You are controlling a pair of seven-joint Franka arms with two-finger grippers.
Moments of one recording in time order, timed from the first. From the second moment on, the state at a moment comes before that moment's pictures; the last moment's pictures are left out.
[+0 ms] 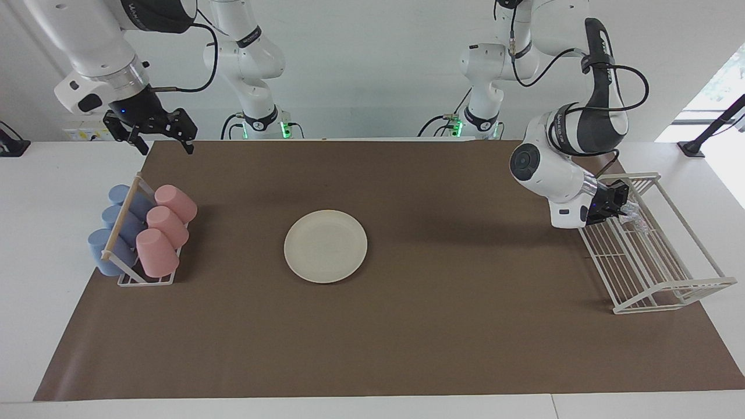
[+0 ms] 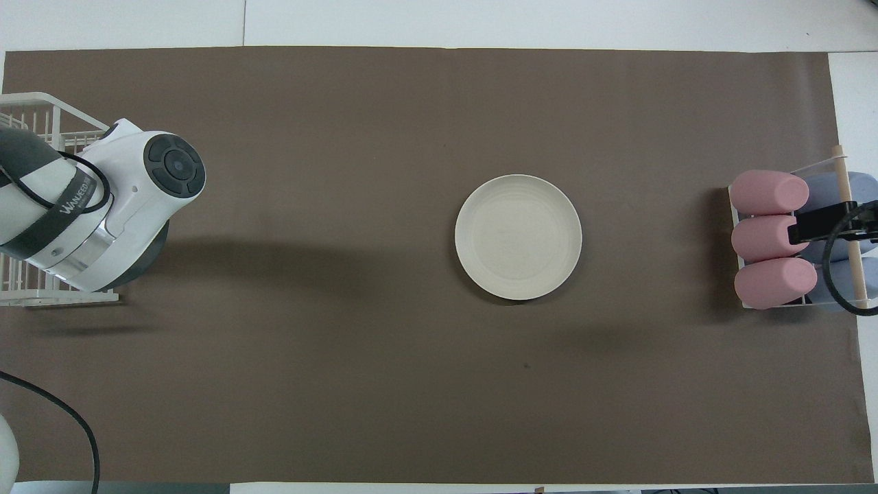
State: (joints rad) left arm -0.16 0.19 -0.04 -1.91 1.05 1.77 -0.83; right arm -0.10 -0.09 0.02 -1.68 0.01 1.56 -0.07
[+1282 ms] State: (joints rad) left arm -0.14 0.16 -0.02 -1.75 0.65 1.76 -0.84; right arm -0.10 -0.09 0.02 -1.68 0.01 1.56 -0.07
